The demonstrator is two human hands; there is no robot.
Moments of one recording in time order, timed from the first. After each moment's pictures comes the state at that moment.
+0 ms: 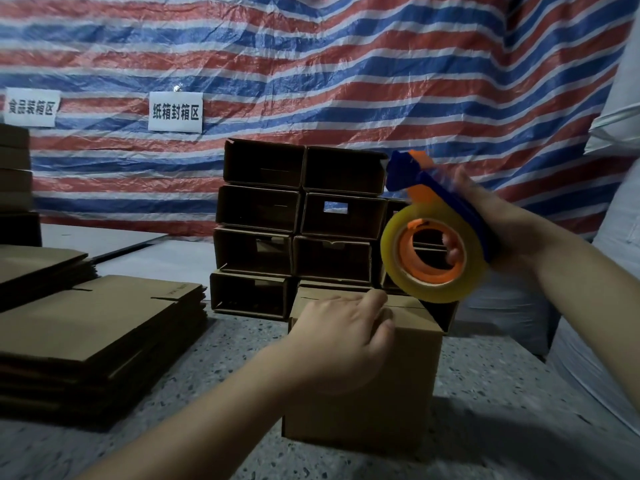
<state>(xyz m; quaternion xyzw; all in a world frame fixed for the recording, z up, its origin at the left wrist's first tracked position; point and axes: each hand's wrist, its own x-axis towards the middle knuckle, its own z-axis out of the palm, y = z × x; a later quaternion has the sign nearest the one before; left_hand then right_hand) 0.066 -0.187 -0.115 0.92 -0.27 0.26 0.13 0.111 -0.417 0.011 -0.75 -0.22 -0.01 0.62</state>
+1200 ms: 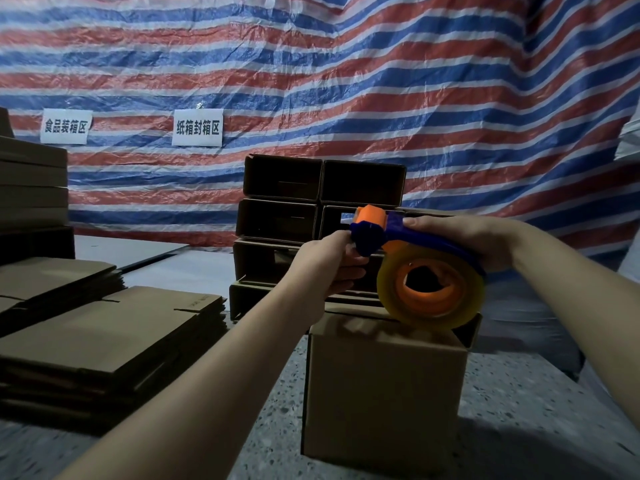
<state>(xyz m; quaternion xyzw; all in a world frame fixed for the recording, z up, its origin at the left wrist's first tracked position) 0.089 -0.165 -0.036 0.65 -0.03 0.09 0.76 0.142 -0.379 0.028 -0.85 -0.21 0.12 0.46</state>
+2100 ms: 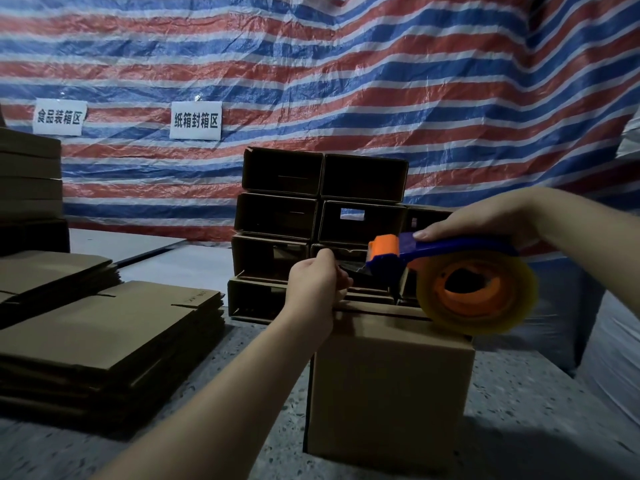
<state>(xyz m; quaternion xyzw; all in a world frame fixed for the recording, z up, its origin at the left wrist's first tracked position) 0.096 -0.170 -0.066 0.57 0.05 0.16 0.80 0.169 -0.391 0.051 -0.91 -0.11 0.17 0.37</state>
